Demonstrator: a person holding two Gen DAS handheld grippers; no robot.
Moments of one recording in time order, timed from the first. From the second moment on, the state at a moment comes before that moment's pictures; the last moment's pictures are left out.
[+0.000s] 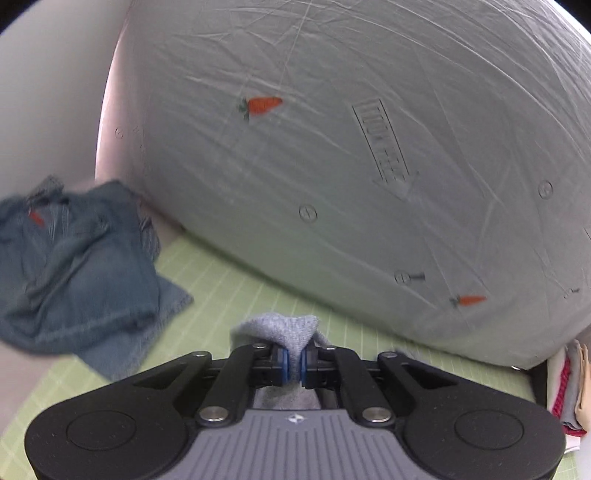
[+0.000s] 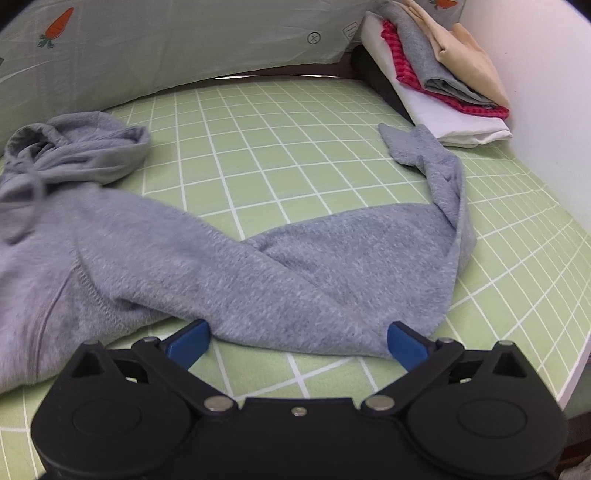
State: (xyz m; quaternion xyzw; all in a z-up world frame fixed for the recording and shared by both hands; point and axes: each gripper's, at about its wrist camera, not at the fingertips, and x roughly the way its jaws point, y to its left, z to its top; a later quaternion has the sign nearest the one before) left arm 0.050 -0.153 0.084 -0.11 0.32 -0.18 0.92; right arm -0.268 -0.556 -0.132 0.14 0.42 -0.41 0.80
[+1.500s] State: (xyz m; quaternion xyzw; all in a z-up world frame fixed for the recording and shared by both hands) left arm 0.087 -0.170 -0.087 0.00 0.51 -0.15 0.85; right arm -0.184 -0.502 -0.121 0.24 0.44 -0.30 0.81
